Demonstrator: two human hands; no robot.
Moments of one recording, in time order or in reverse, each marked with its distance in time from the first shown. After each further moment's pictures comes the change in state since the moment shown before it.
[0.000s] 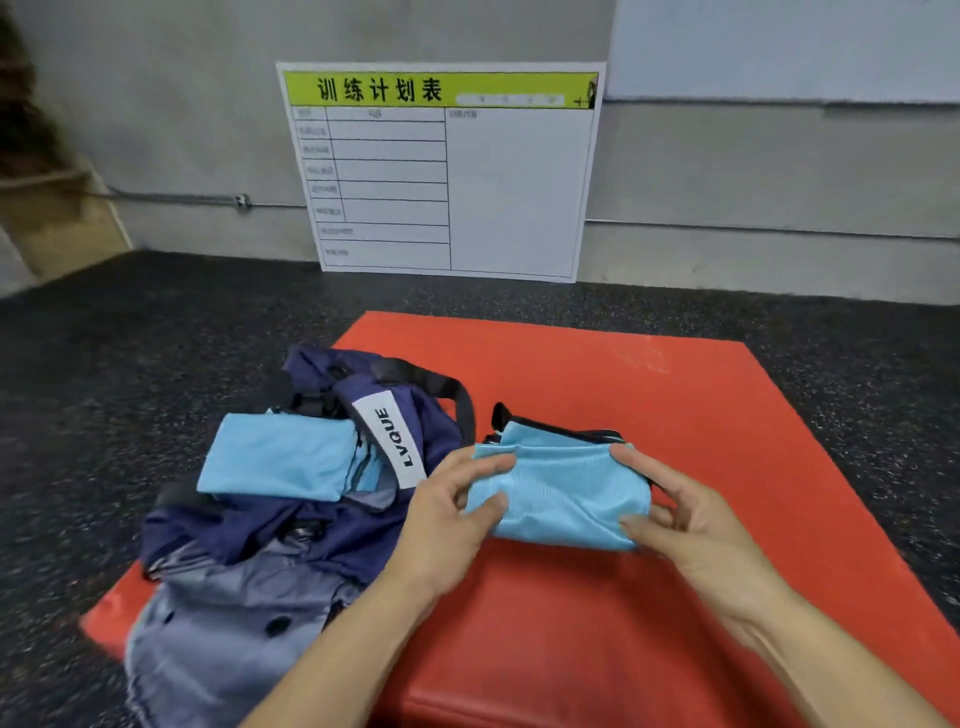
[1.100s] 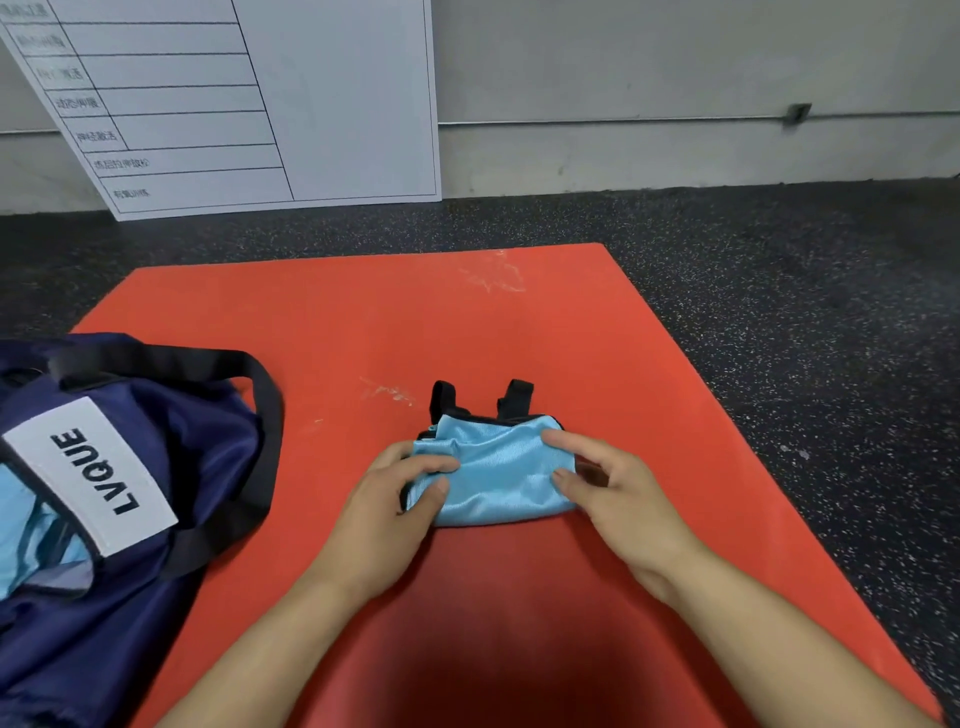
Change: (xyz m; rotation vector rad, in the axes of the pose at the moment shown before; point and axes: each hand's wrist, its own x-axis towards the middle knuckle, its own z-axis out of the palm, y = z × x) left_hand 0.062 -0.072 0.105 0.325 -0.271 0.024; right_hand 0.033 0.081 -0.088 -0.162 0.282 0.155
